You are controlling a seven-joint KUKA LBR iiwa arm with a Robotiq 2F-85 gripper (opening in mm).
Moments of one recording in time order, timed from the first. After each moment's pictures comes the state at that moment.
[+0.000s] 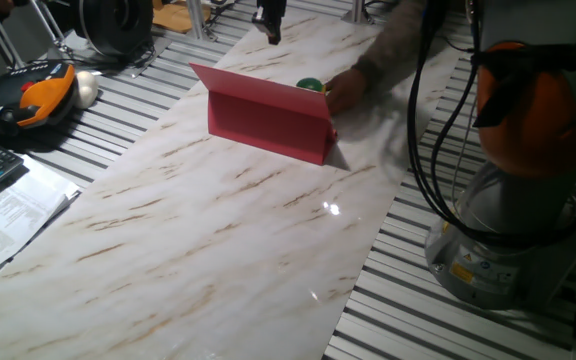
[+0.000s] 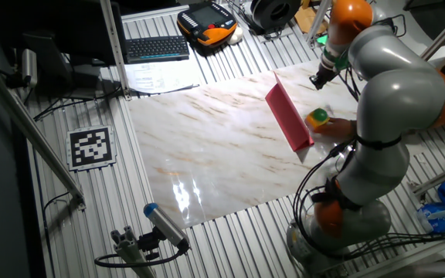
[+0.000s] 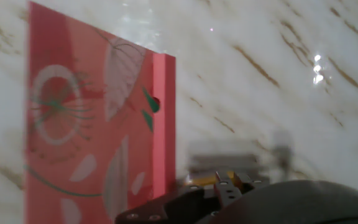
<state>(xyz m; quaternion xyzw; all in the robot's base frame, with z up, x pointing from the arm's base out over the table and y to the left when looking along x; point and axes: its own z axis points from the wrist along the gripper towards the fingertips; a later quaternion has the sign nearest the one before) 0.530 -0.223 0.208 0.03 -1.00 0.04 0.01</state>
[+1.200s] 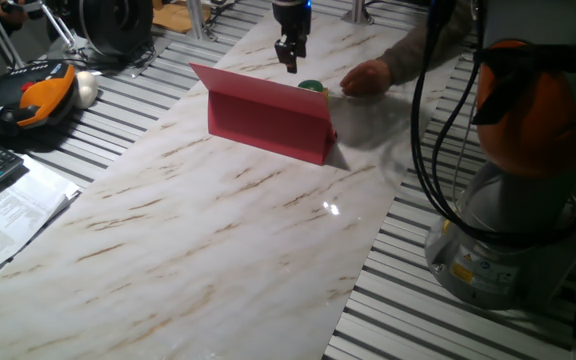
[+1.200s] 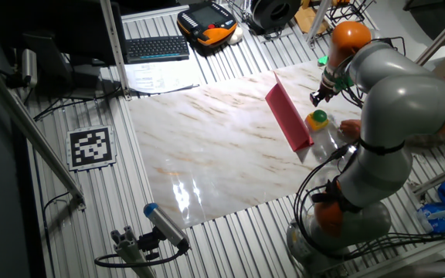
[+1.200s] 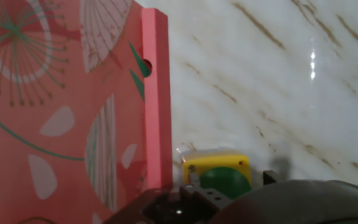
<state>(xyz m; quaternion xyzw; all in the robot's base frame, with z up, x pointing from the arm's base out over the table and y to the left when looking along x) 0.485 -0.219 0.158 0.02 -1.00 0.05 0.00</state>
